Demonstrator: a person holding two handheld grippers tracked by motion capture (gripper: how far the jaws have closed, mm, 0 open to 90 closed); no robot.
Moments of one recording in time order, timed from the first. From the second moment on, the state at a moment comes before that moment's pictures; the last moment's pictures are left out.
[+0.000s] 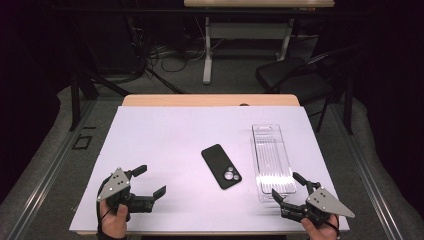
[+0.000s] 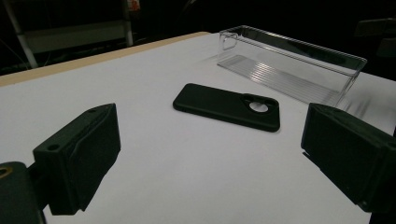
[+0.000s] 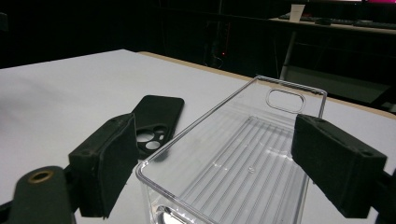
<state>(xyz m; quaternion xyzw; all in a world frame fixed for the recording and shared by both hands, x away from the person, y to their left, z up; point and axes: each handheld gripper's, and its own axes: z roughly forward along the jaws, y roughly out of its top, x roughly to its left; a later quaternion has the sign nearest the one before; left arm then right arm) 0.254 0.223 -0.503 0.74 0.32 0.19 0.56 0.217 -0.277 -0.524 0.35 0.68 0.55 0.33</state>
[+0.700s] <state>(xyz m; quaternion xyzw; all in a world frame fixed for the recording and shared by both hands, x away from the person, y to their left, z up) 0.260 0.204 -0.494 0.76 0.33 0.13 0.54 0.215 -0.273 -0.525 0.35 0.68 0.55 0.34</state>
